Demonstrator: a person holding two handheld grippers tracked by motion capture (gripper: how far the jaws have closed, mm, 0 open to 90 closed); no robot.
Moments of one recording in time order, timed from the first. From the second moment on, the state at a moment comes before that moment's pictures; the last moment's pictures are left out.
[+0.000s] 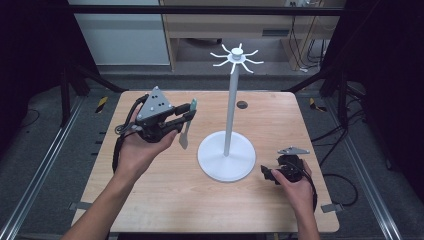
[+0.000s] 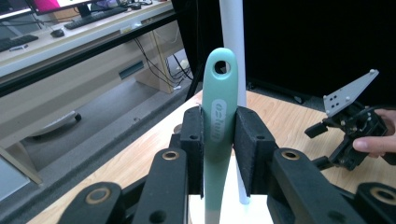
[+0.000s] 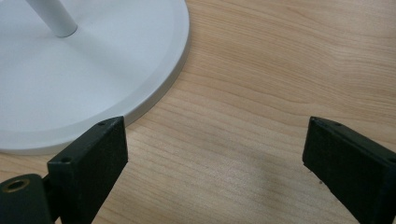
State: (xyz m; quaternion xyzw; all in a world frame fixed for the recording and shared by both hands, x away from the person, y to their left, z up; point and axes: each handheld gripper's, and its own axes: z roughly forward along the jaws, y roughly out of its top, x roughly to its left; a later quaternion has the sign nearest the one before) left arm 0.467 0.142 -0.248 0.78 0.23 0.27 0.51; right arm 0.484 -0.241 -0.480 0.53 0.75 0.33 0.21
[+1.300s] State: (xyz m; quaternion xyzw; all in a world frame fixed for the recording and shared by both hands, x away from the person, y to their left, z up) left arm 0.472 0.117 -0.202 0.75 0.23 0.29 0.55; right arm 0.484 -0.241 -0.480 0.53 0.75 0.33 0.21
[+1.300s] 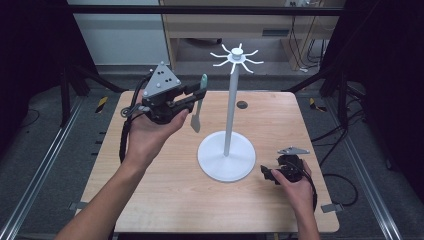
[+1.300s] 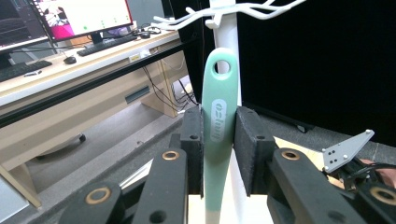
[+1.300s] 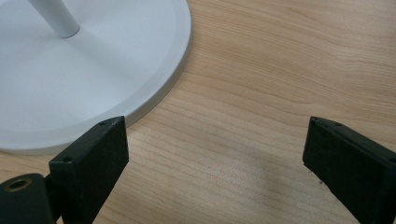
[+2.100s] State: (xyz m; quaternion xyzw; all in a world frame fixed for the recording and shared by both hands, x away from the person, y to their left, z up) left arm 0.479 0.108 -0.194 0.74 0.23 0.29 0.56; right arm 0.484 -0.242 -0.480 0.53 0.75 0.33 0.21
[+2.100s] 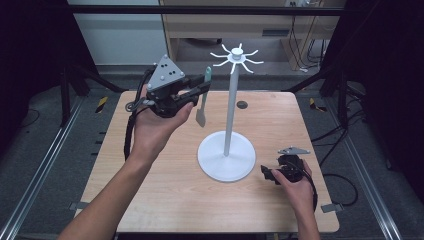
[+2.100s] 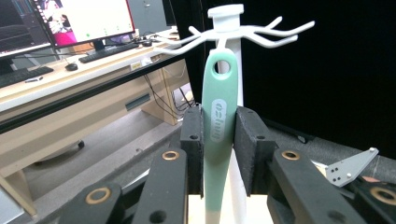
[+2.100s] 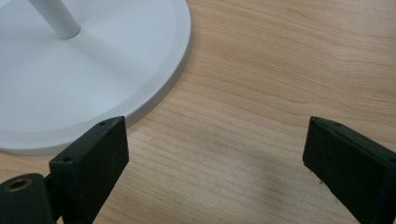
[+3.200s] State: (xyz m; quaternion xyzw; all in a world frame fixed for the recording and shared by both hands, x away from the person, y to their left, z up) left arm 0.494 0.098 -0.192 0.74 0.24 0.27 0.57; right arm 0.483 -0.242 -0.479 0.53 0.75 0.34 0.20
